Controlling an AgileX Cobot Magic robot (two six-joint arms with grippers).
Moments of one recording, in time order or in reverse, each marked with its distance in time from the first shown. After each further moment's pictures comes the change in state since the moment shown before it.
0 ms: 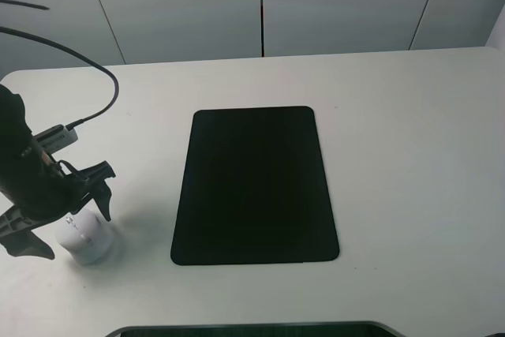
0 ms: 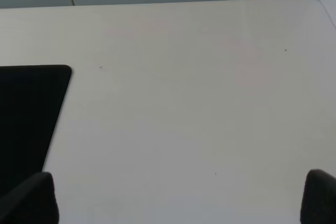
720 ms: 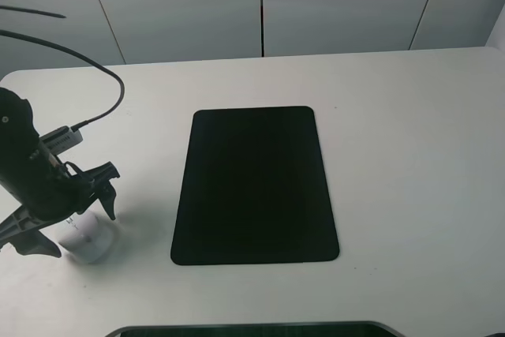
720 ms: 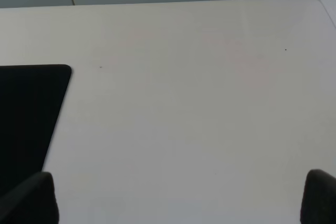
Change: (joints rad) left arm 0.000 0.045 0.000 0.005 -0.056 0.000; right arm 0.000 0.000 0.000 0.000 -0.002 0.000
